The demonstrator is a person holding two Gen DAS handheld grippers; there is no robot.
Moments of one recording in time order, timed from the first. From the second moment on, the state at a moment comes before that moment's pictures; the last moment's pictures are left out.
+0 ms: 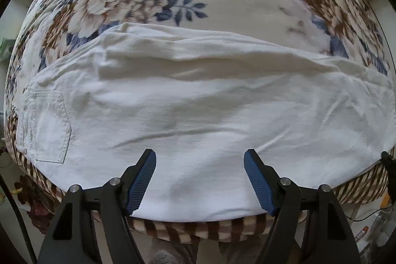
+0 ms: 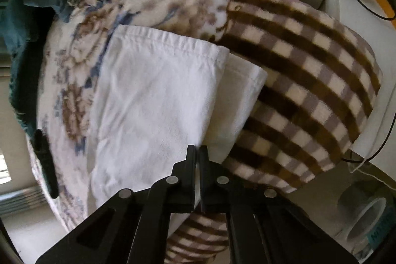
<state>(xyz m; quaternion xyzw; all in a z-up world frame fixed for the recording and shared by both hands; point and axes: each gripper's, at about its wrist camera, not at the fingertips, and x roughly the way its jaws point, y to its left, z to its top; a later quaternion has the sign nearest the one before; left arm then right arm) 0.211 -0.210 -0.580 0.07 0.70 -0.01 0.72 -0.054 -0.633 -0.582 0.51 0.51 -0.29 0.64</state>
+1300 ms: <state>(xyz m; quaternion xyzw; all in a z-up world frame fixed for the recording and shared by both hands) 0.297 0.013 -0.618 0.01 0.71 0.09 0.70 0.292 -0.180 -0.621 0.12 0.78 0.21 0.58</state>
